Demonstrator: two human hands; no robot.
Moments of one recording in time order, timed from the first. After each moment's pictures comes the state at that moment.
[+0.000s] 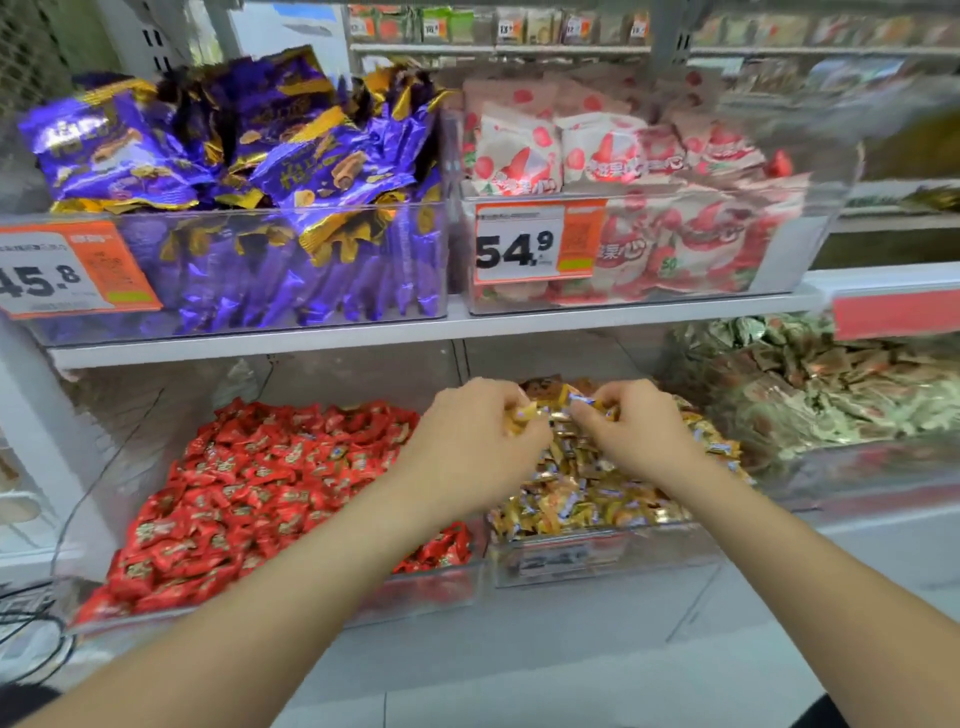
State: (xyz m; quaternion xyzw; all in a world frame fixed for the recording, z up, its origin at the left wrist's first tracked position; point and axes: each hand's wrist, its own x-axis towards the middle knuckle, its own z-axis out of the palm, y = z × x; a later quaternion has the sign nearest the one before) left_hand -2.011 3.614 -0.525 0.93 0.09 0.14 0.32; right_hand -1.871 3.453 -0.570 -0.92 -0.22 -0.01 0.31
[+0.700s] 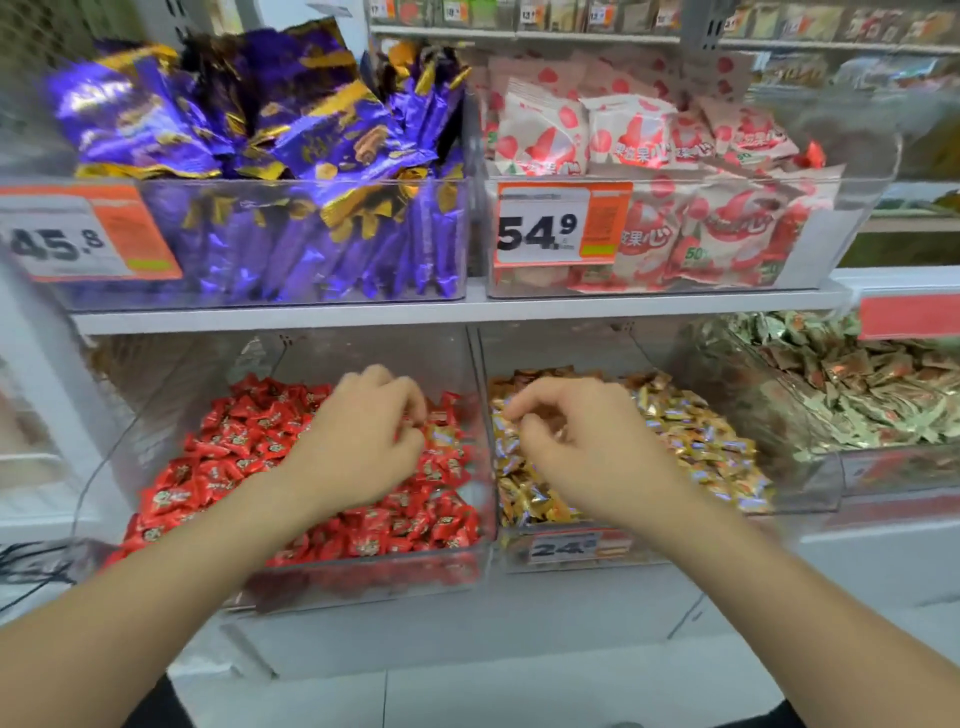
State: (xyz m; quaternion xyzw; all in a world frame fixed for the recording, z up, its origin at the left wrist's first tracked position) left_hand -2.048 3.715 -0.563 0.97 0.12 0.14 0.15; right_hand -1.958 3.486 -0.533 -0.86 -0.38 0.01 0.35
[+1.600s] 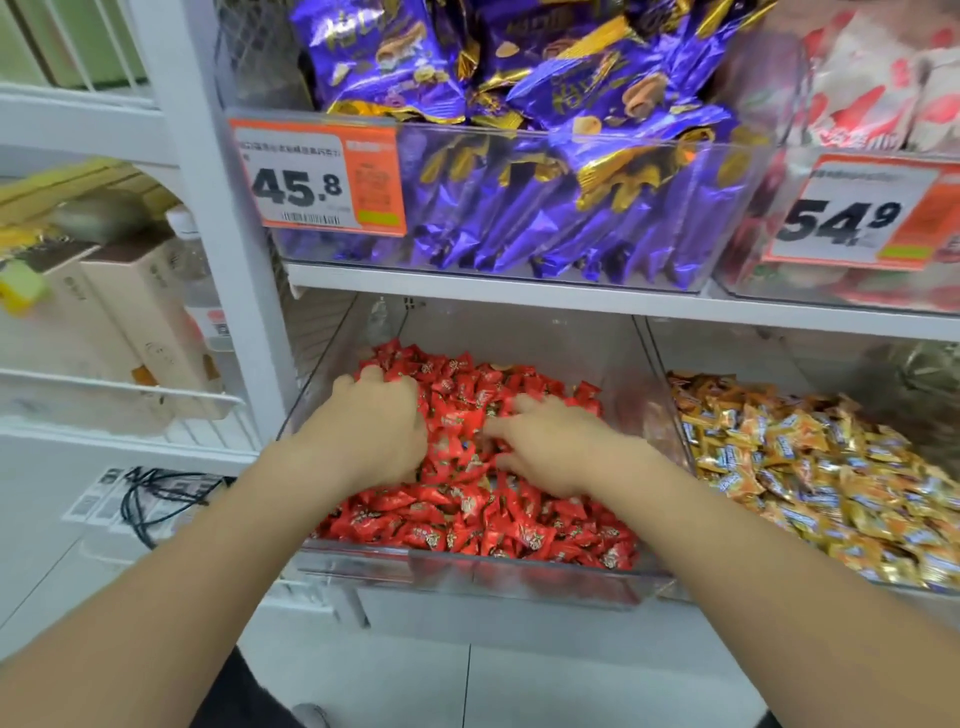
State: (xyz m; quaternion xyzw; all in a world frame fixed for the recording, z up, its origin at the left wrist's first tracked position) left_hand -2.115 3.824 -0.571 0.95 0.30 -0.05 0.06; right_hand -1.958 3.680 -0.600 -0.82 -0.55 0.10 -0.06
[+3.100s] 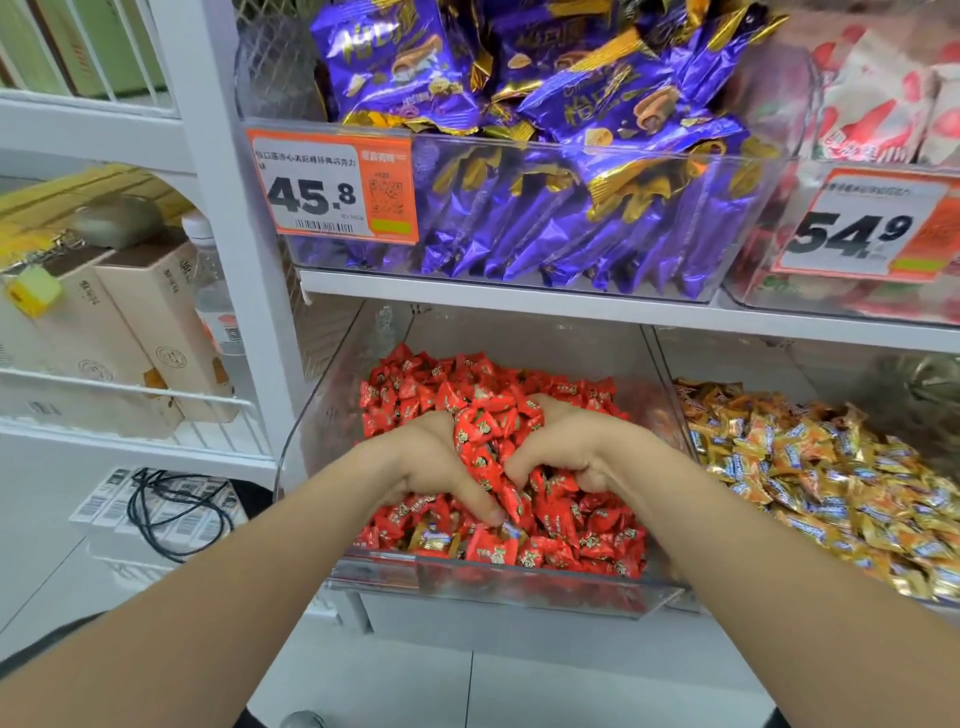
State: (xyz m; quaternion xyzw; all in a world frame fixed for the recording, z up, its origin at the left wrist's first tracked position) left_hand -2.076 3.824 -0.622 0.83 0.33 -0.12 0.43; right_hand -1.962 3.681 -0.587 -0.82 -0.21 0.41 0.35
